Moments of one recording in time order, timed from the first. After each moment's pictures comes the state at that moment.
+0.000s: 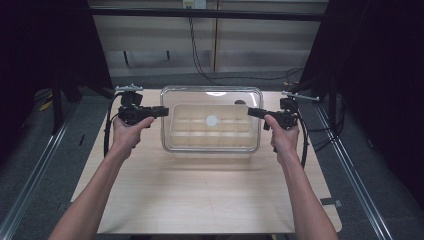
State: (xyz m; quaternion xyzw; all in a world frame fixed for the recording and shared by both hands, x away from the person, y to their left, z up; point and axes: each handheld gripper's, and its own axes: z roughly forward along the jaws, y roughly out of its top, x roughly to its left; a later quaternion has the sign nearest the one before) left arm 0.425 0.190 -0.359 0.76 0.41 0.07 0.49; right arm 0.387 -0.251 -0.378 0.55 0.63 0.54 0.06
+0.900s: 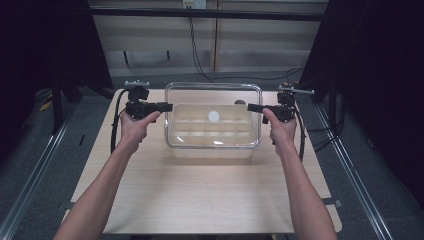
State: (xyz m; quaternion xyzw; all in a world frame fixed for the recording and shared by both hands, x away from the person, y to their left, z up) left arm 0.448 0.178 -0.367 0.76 0.43 0.06 0.48; right arm 0.419 -0.257 -0.387 0.57 0.63 0.52 0.06
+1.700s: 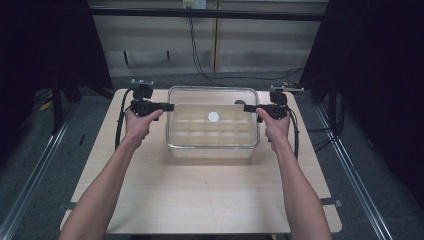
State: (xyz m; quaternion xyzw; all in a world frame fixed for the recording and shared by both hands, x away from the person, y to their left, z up) left arm 0.477 0.174 -0.390 0.76 0.46 0.05 0.46; right arm 0.446 -0.249 -0.407 0.60 0.65 0.47 0.06
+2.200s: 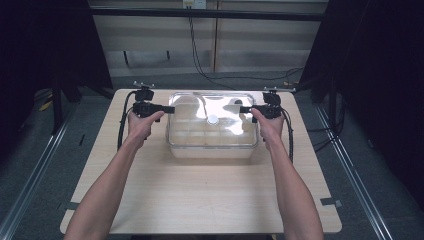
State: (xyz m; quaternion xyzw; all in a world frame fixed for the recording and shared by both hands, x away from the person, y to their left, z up) left arm 0.491 0.176 -0.410 0.75 0.48 0.02 0.45; right arm 0.461 -0.238 -0.423 0.62 0.65 0.44 0.07
